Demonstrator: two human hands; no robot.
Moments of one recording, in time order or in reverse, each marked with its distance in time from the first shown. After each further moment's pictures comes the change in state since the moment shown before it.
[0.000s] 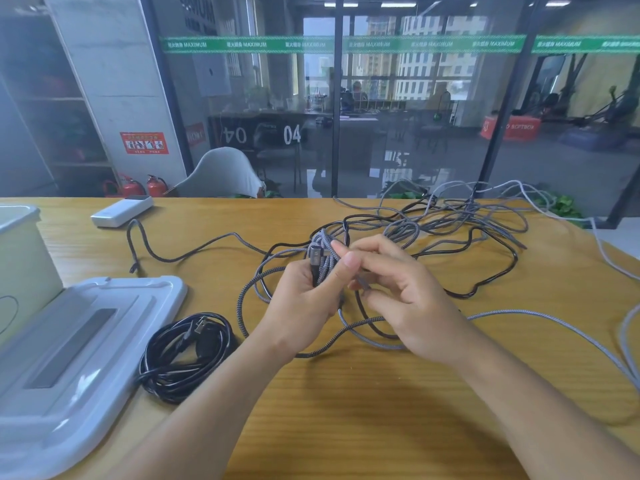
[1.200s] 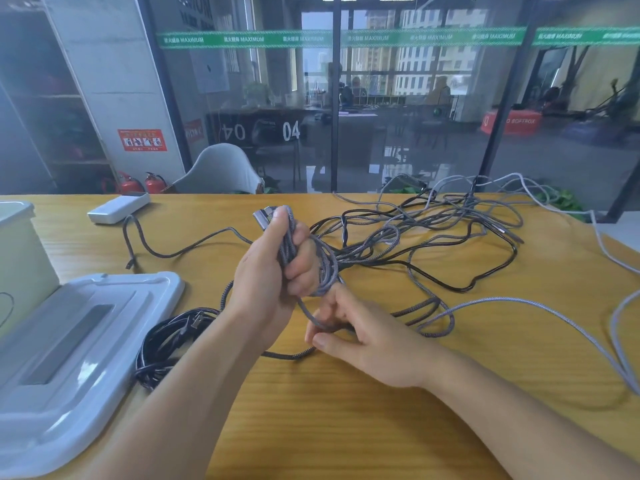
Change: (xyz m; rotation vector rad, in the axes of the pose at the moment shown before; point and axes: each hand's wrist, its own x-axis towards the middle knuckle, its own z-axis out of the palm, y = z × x) left_hand 0.009 0.018 -0.016 -0.590 0.142 -0.191; right_hand -0.016 0.018 0.029 -0.120 -0.333 0.214
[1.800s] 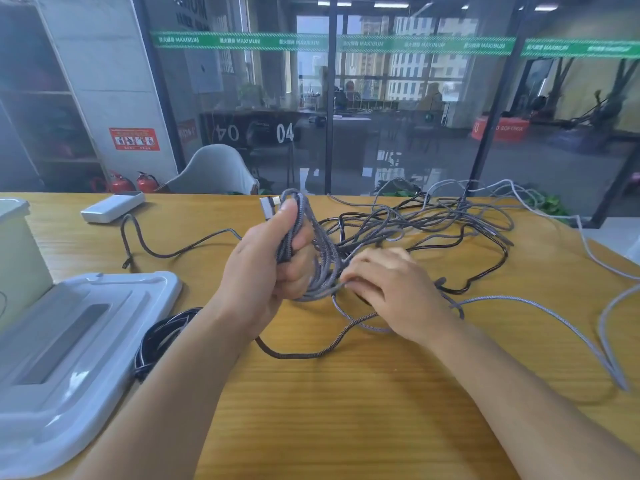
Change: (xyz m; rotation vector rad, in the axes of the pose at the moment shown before) left_hand -0.010 0.023 -0.004 0.232 -0.166 0.051; right_hand 0.016 0.035 -0.043 -0.736 0.448 -0.233
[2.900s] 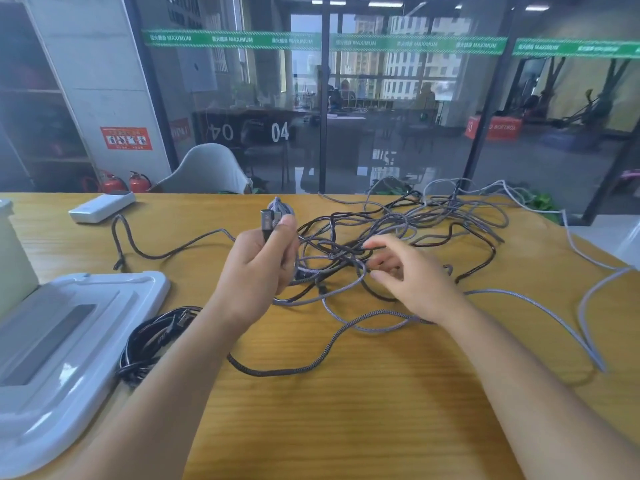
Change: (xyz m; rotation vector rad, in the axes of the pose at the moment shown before) left_hand 0.005 -0.015 0.000 0.494 0.153 0.111; right_hand -0.007 0.031 -0.025 0.204 -0.163 0.457
